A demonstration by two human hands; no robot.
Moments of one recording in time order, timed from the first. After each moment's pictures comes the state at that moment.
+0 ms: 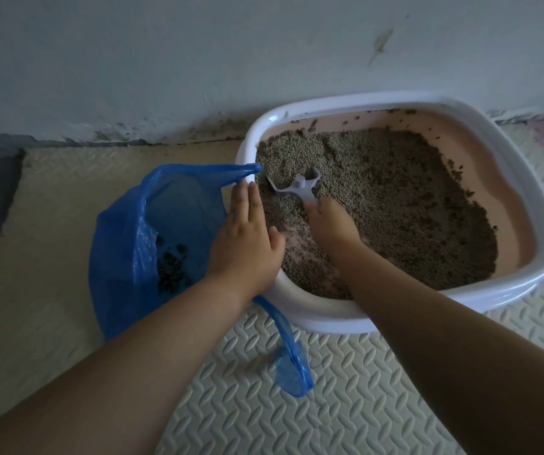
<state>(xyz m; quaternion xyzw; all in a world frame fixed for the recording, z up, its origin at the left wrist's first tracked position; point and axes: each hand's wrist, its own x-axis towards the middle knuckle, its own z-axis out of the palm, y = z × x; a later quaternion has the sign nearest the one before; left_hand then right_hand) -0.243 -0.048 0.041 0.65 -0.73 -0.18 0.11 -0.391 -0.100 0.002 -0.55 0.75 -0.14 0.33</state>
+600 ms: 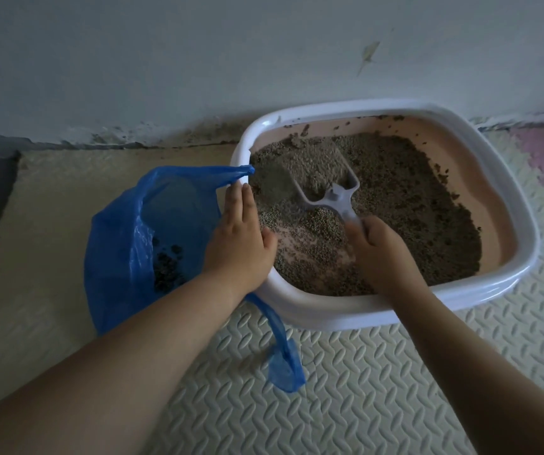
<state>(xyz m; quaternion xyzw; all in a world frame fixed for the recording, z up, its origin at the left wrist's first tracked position) -0.243 -0.048 0.043 0.65 -0.72 -0.19 0.11 -0.448 -0.025 0.045 -0.58 0.73 -0.24 0.29</state>
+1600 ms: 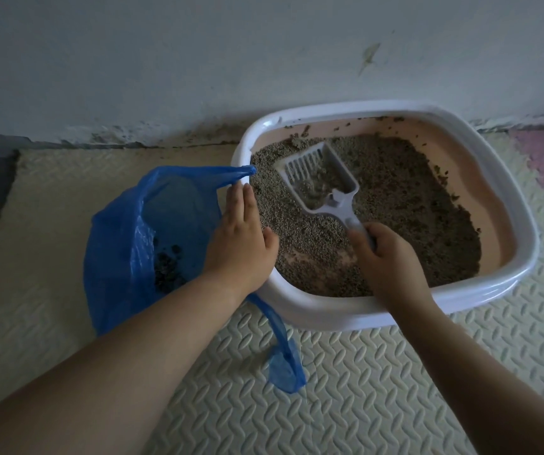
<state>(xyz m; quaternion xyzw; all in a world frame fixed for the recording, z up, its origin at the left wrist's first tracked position) -0.243 -0.048 0.044 0.65 -0.72 -0.21 0.12 -0.448 -0.007 0.050 -0.58 0.72 -0.29 0.25</state>
